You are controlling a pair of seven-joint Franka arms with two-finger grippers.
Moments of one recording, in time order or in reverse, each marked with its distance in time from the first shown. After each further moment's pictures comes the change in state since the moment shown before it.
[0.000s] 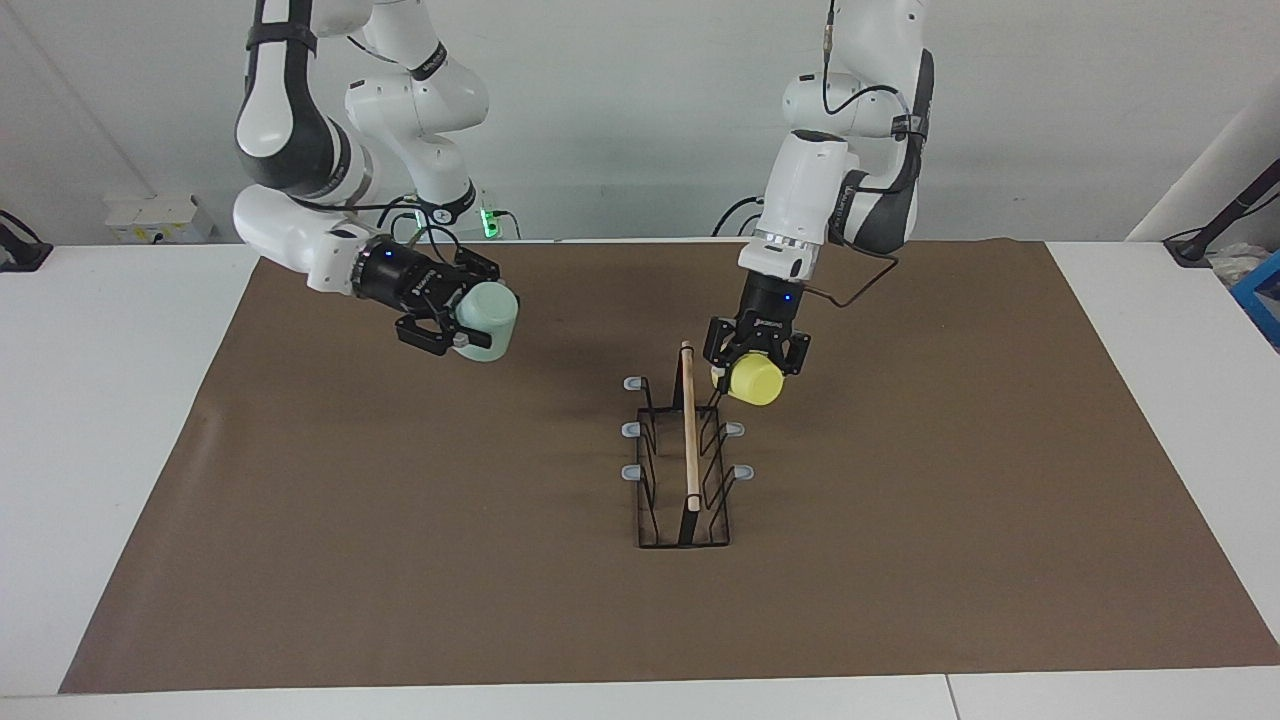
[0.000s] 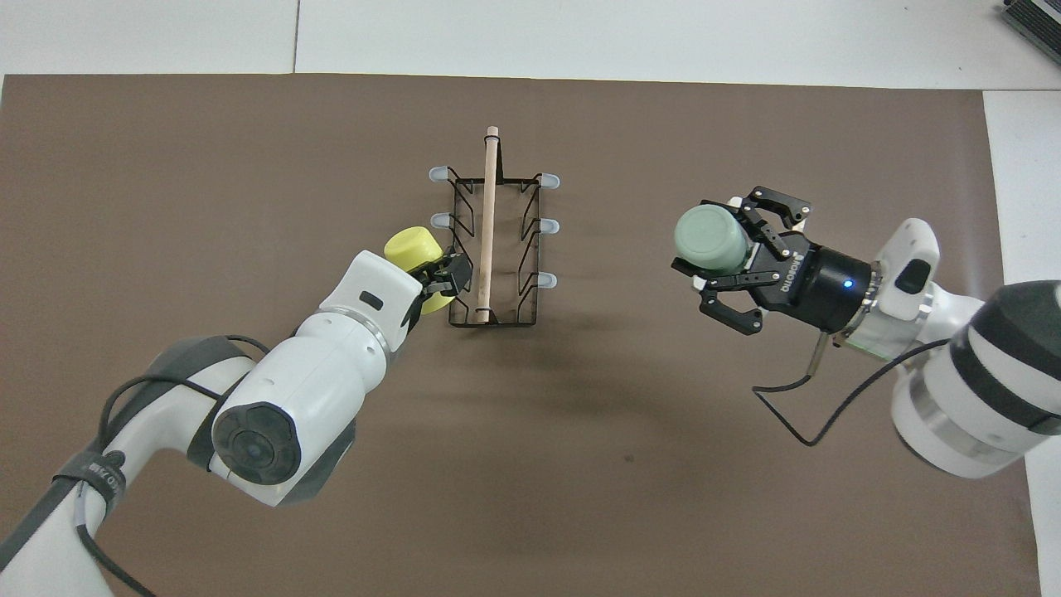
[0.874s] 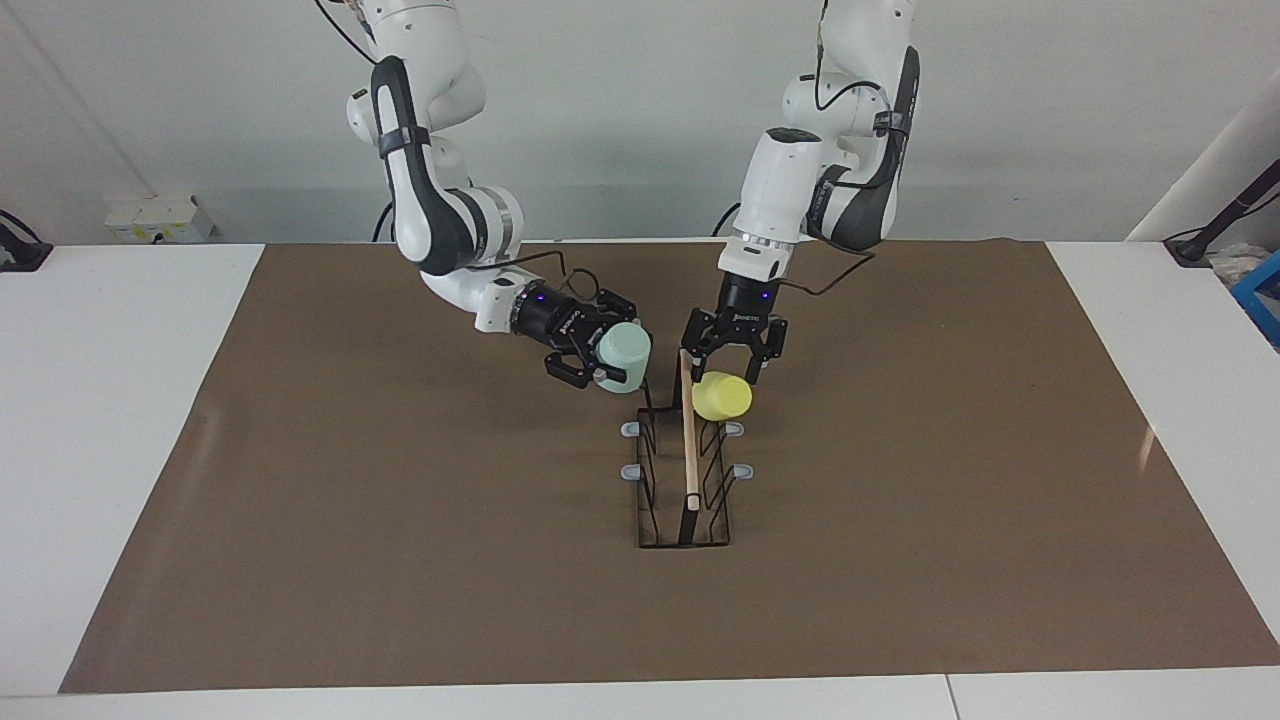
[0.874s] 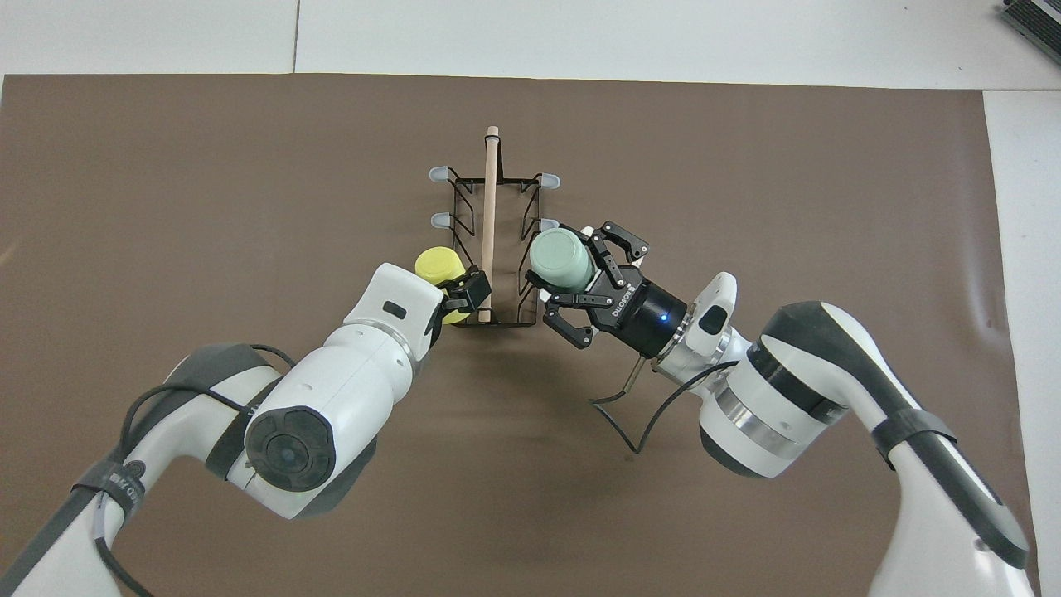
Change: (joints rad) left arm 0.002 -0.012 -0.047 0.020 0.004 -0.130 -0.121; right arm 0.291 0.207 0.002 0.013 0.590 0.051 -0.325
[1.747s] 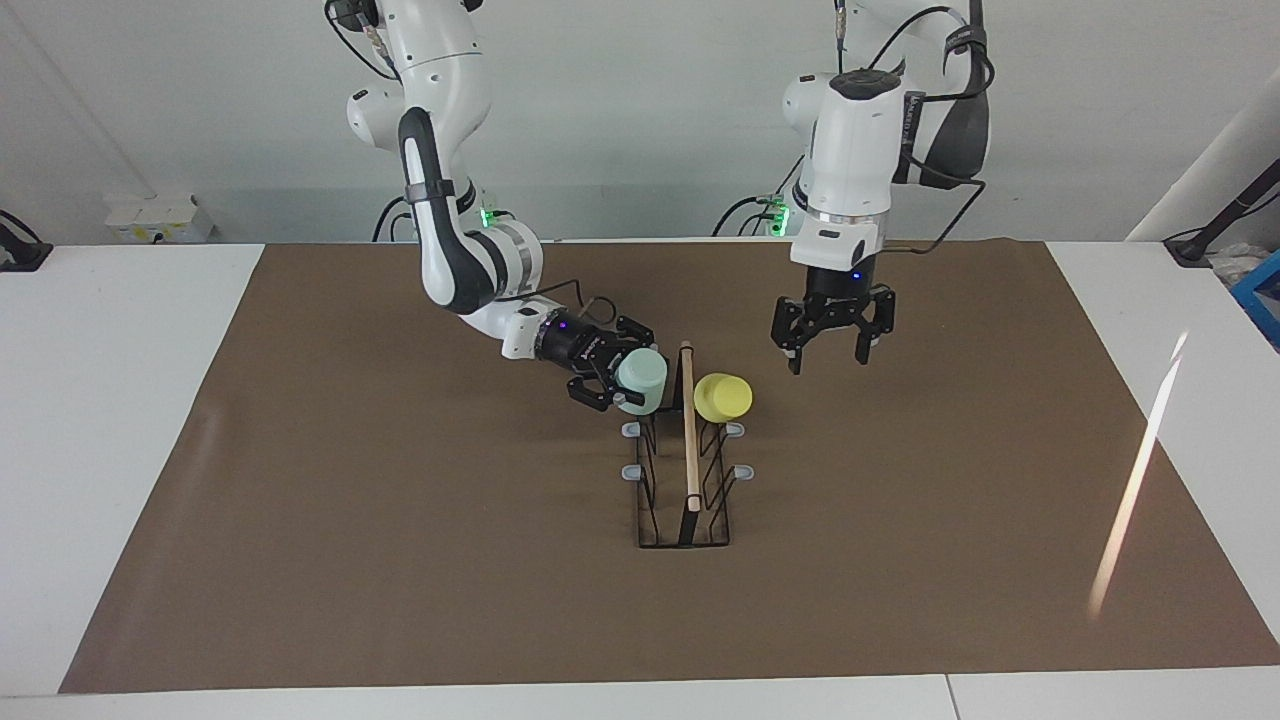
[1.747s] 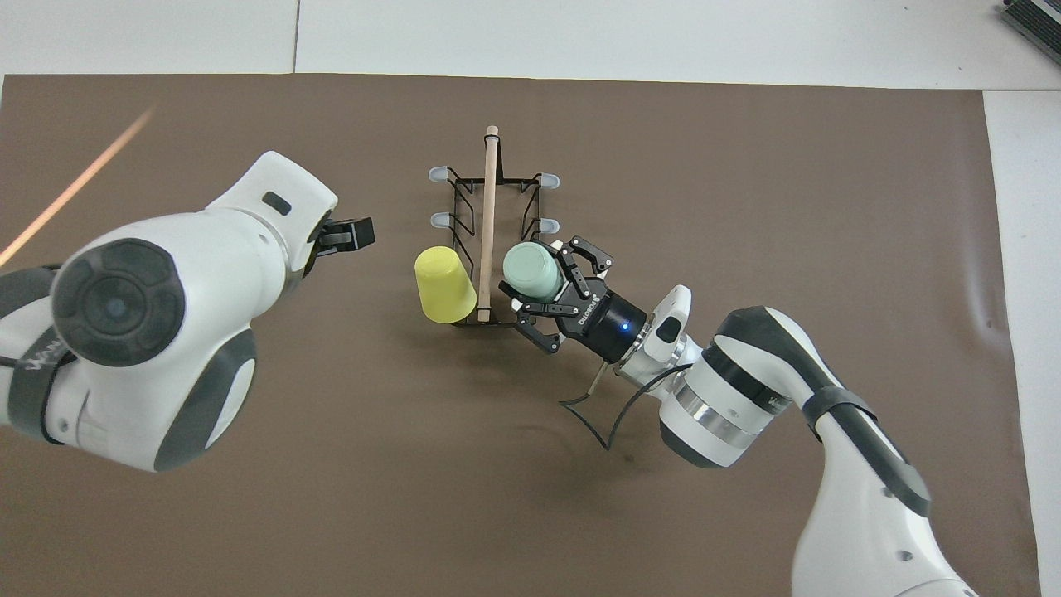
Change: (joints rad) left arm 0.034 -0.055 0.149 0.301 -0.115 -0.604 0.501; right arm 0.052 0.129 0.001 0.021 0.113 -0.105 -0.086
